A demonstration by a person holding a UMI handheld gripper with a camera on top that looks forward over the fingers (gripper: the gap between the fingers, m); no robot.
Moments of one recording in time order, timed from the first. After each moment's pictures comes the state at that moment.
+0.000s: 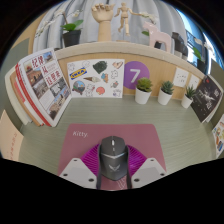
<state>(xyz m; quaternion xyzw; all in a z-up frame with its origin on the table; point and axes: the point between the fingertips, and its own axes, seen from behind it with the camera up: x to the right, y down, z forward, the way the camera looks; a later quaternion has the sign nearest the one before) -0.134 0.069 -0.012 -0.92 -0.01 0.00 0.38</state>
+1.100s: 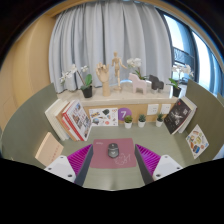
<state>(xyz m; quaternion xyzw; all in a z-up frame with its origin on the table) -0.106 -0.115 0.279 -0.88 0.00 0.05 0.47</state>
